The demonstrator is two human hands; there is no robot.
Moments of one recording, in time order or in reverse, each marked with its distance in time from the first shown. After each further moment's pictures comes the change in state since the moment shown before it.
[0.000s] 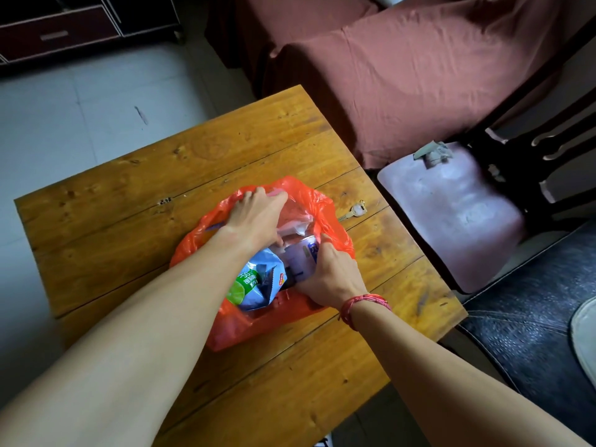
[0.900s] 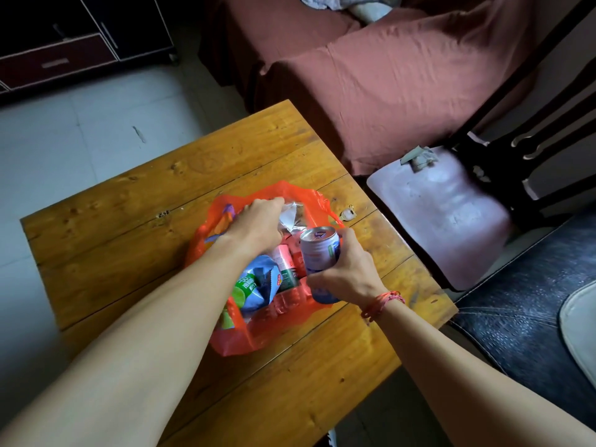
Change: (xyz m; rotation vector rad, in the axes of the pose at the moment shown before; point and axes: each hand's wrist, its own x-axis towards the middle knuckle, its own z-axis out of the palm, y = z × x) left_hand -0.004 0.015 -0.006 -0.205 0.102 0.018; right_hand -0.028 0.020 -0.044 0.428 0.065 -0.074
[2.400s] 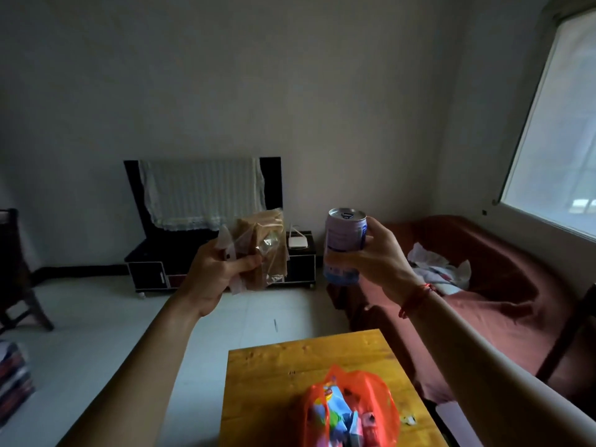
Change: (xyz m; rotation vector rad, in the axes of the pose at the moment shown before) left_hand -0.467 0.064 -0.368 -1.219 0.905 0.261; right_hand -0.301 -0.348 -0.188 0.412 0.005 -0.973
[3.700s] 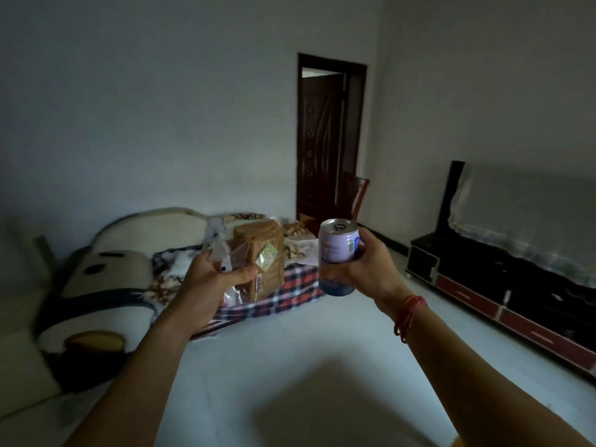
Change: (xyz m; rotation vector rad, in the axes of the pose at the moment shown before) left_hand -0.467 0.169 -0.208 0.404 1.089 0.089; right_hand -0.243 -0.182 0.381 0.344 -0.991 -0.207
